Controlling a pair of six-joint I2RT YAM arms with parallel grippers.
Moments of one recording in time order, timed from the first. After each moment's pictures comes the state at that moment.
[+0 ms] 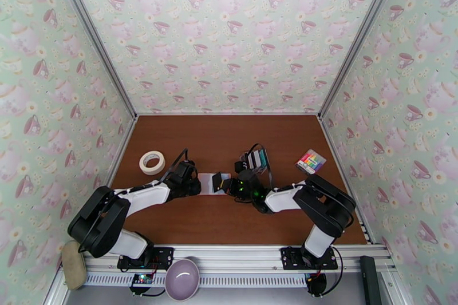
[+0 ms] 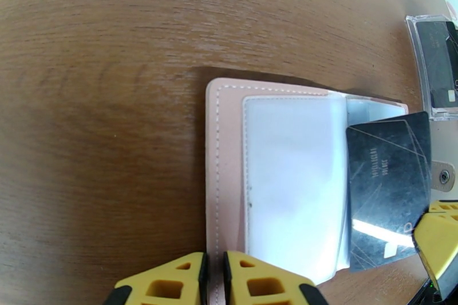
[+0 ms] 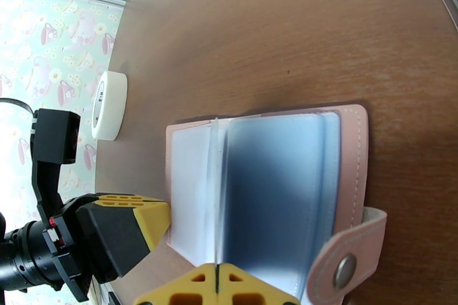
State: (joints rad) left arm -0.51 1.49 0.60 -0.14 0.06 -0.60; right arm 0.83 1.74 0.59 0.61 -0.14 1.03
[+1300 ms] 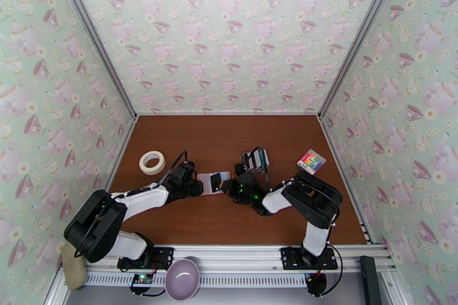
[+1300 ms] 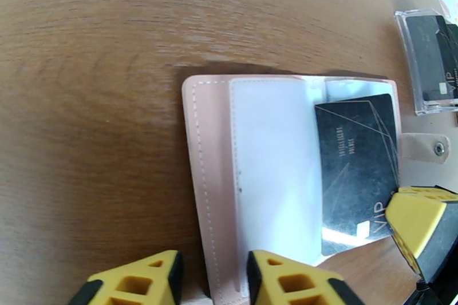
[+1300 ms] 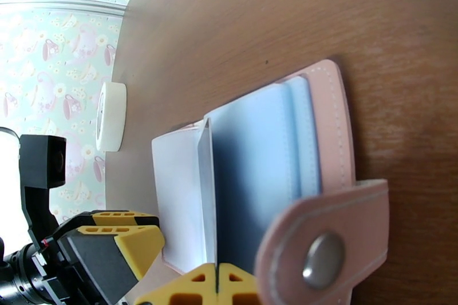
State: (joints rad) left arm -0.52 1.46 0.58 -0.14 0.06 -0.61; right arm 0.83 1.84 0.56 0.79 -0.15 1.12
